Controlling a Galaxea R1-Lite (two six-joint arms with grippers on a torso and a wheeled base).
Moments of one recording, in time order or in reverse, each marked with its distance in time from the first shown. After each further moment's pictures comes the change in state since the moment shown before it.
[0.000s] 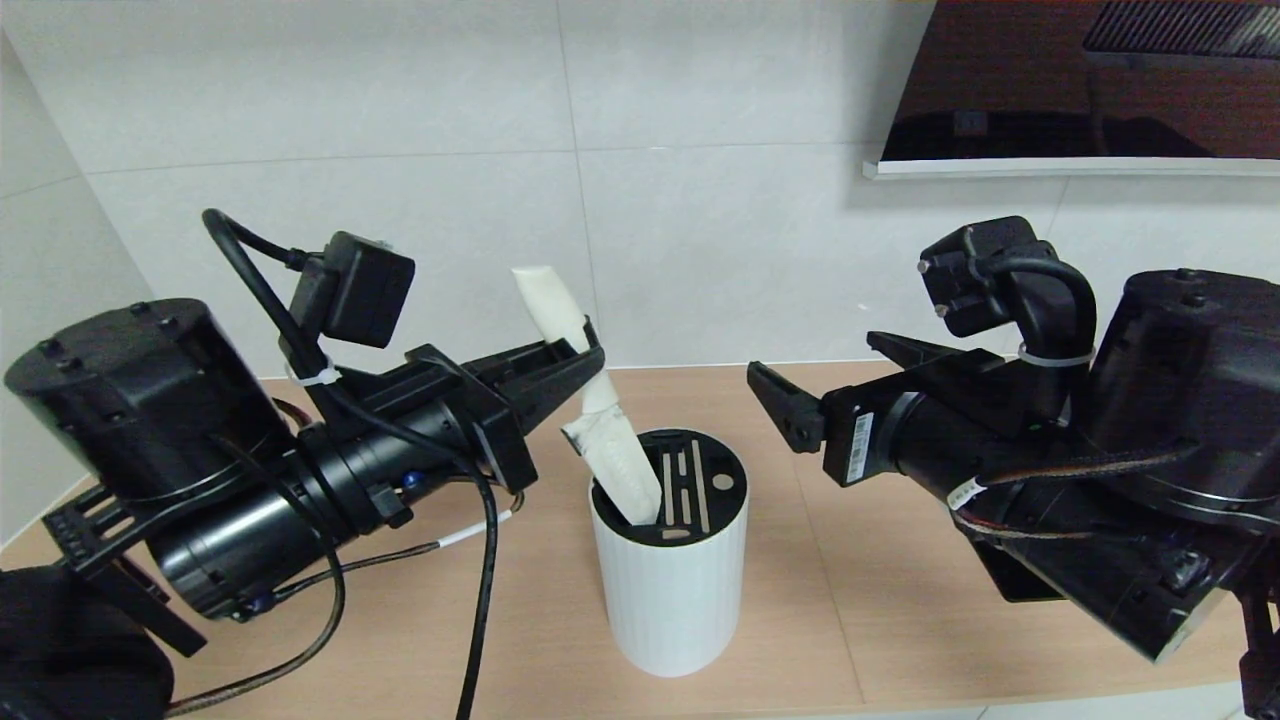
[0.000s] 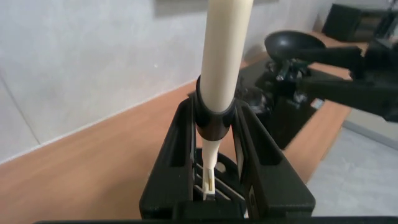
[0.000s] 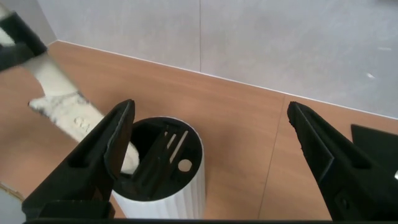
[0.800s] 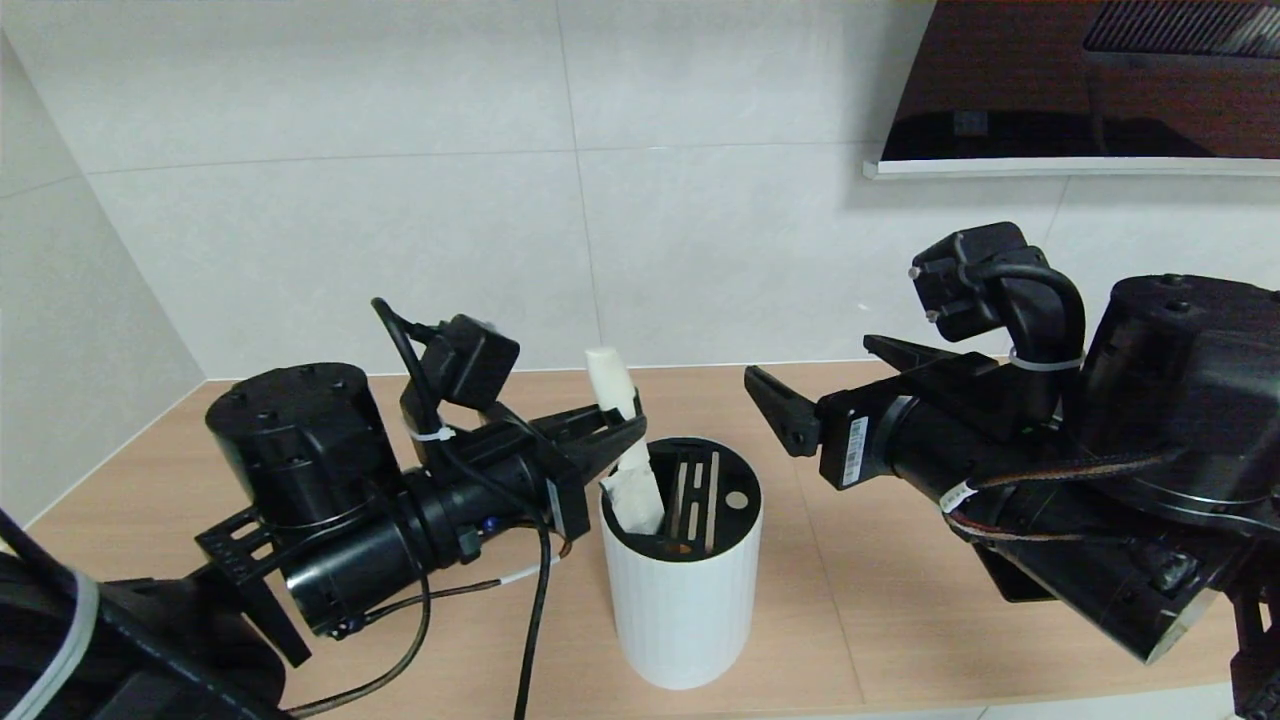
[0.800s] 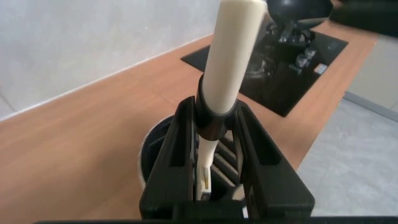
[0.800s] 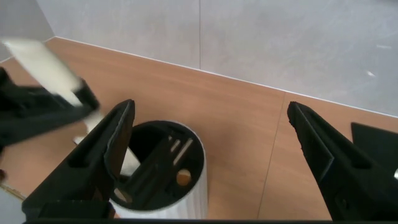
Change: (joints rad) left arm -0.028 0.165 0.036 -0.075 0.000 0.019; right arm 0.000 0.008 0.000 0.000 -0.001 -0.001
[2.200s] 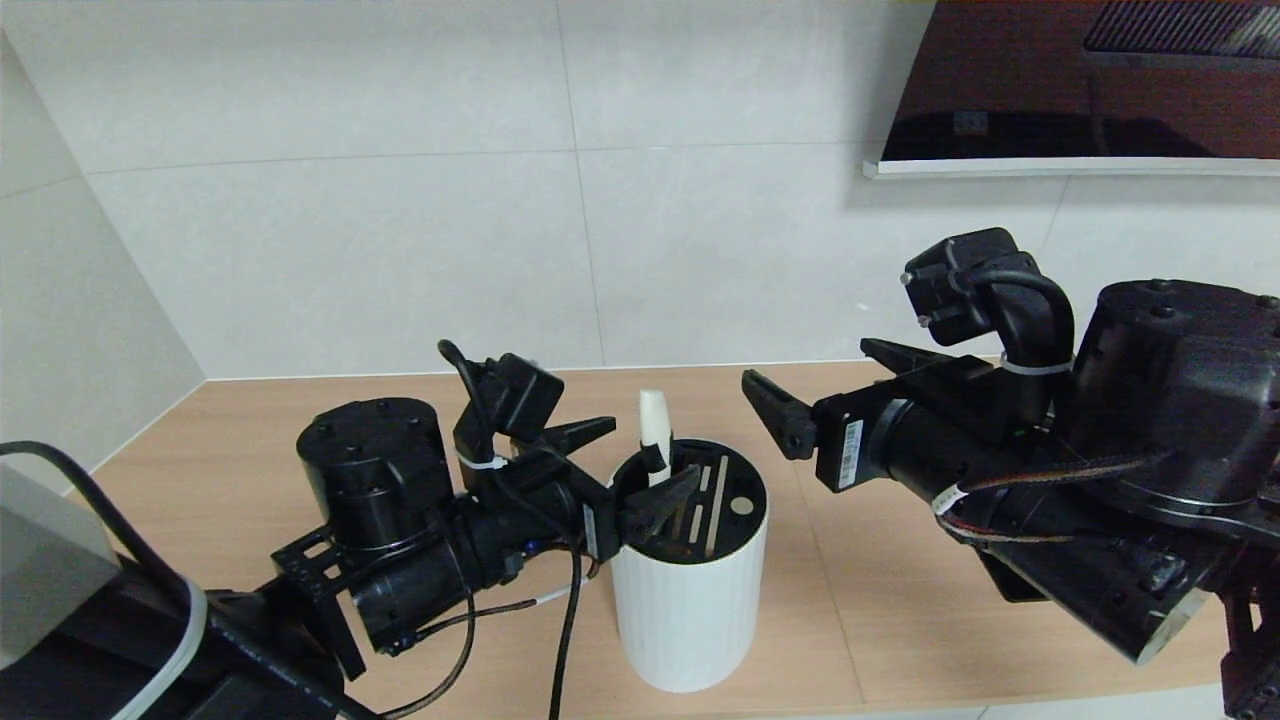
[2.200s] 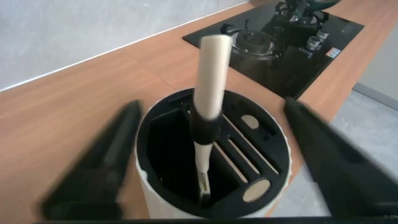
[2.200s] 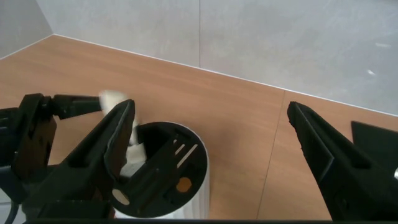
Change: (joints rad) left arm -0.034 0.096 0.013 -0.051 0.064 -0.002; right arm 0.000 0.008 0.000 -0.001 -0.001 0.000
